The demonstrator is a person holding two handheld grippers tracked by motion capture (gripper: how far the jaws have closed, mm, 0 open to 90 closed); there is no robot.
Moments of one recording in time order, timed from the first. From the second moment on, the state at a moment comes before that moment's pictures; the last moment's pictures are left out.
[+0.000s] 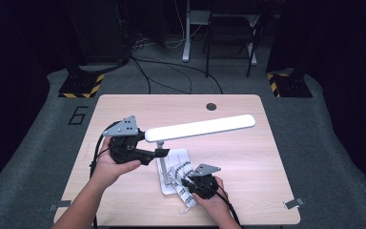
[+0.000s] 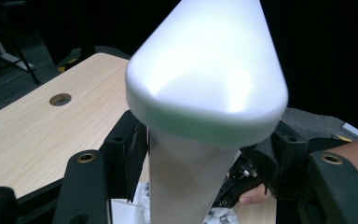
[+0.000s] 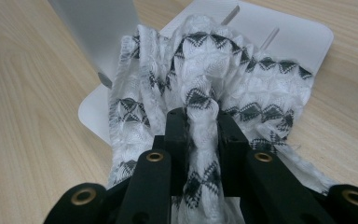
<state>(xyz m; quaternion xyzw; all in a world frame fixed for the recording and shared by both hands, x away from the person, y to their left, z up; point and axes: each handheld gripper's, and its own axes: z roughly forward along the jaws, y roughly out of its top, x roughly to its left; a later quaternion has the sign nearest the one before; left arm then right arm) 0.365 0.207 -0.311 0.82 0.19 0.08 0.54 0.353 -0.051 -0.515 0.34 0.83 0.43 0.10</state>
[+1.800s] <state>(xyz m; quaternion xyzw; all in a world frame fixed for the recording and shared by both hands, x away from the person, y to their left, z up) 0.366 0.214 -0.310 0.82 0.16 0.09 0.55 0.359 -0.018 -0.491 0.31 0.81 0.49 0.06</state>
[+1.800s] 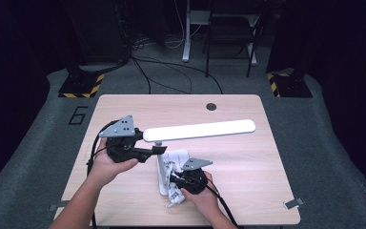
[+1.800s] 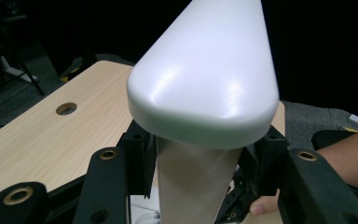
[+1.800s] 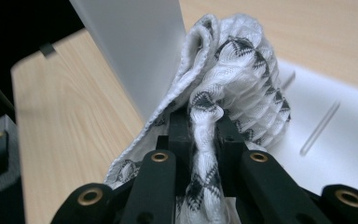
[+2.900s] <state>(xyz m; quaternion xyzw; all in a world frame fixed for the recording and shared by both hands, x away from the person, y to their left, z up) 0.364 0.213 -0.311 0.82 0.16 0.10 0.54 0.347 -0.029 -0.392 0.26 0.74 0.61 0.09</state>
